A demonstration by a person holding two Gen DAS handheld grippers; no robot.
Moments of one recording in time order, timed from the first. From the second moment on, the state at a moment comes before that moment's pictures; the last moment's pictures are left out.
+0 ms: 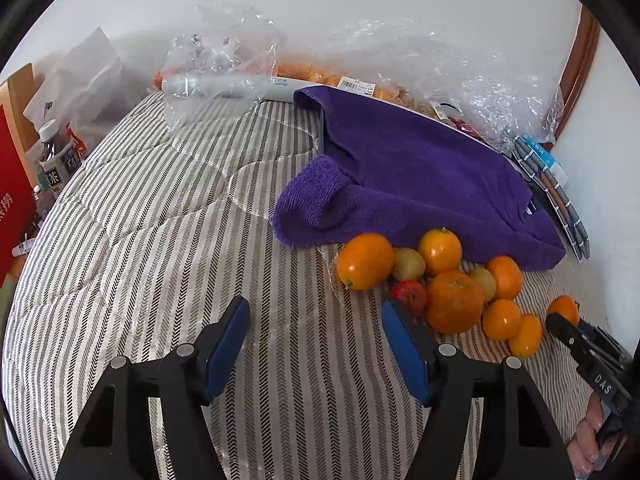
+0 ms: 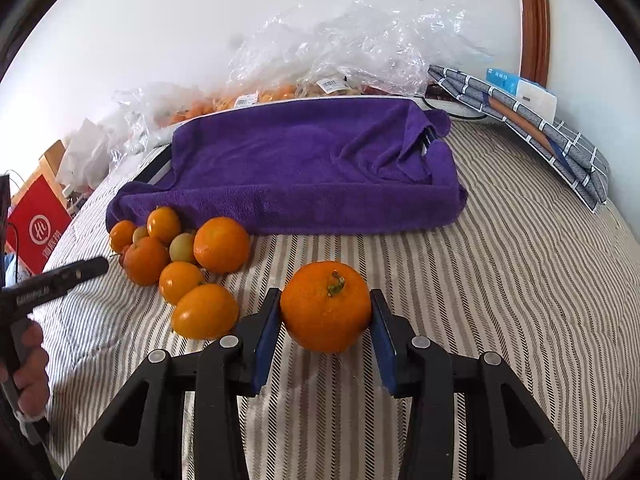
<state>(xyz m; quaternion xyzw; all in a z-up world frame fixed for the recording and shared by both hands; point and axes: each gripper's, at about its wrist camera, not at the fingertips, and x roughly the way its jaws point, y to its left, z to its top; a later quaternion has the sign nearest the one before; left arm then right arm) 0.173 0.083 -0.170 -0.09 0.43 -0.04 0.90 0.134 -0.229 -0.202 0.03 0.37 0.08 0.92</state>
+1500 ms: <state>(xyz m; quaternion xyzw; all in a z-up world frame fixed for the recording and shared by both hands) 0.181 0.073 -0.162 -0.15 0.37 -0.09 0.91 0.125 -0.225 -0.199 0.04 0.37 0.14 0.92</state>
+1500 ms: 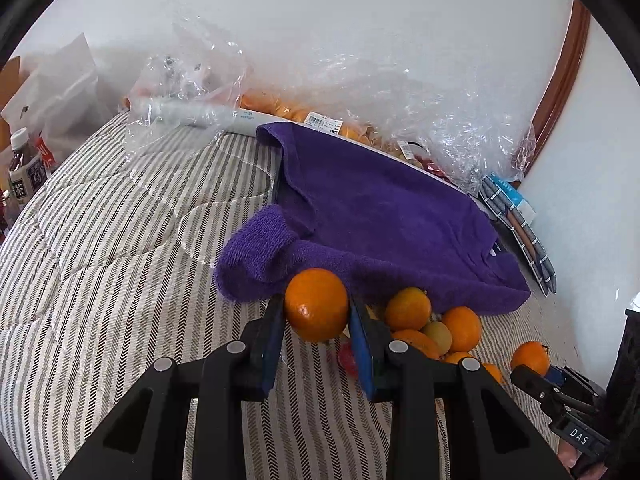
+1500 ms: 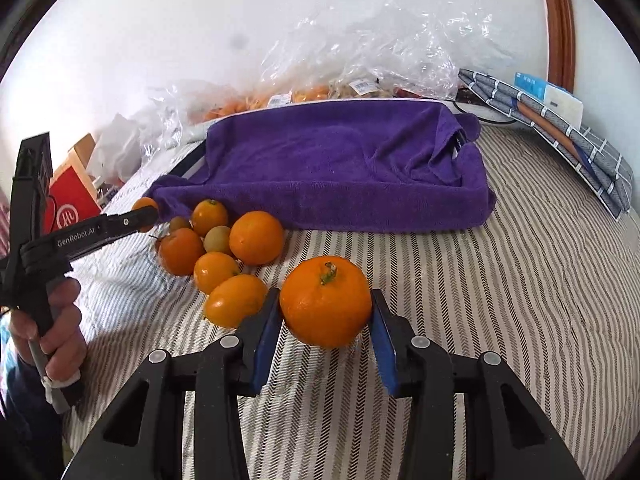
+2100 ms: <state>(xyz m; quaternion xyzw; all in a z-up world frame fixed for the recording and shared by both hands) 0.144 0.080 -0.111 -0.16 0.34 -0.06 0.93 0.119 -0.236 -0.139 0.06 0.31 0.10 0.94</state>
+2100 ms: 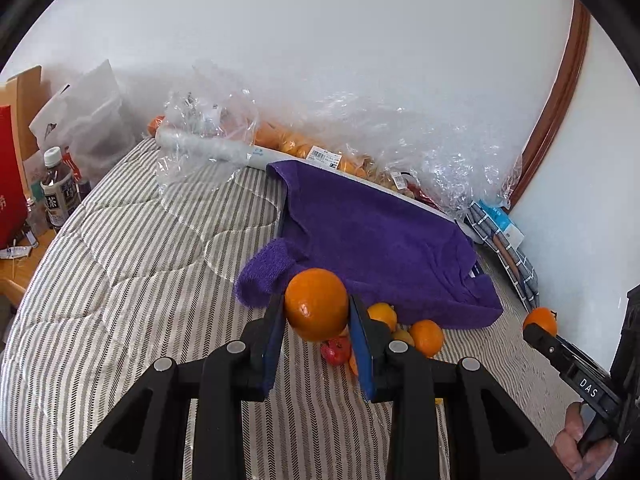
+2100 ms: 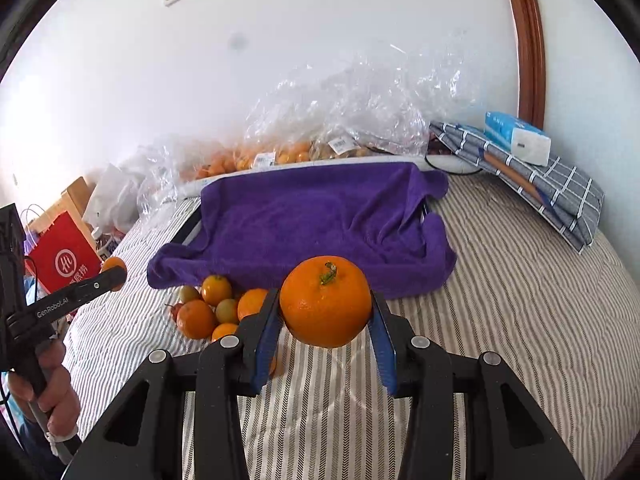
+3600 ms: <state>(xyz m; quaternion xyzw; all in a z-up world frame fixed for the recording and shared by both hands) 0.312 0.027 -0.143 -0.11 0.39 -0.05 0.91 0.289 -0.243 -0.163 0.05 0.33 0.09 0.94</state>
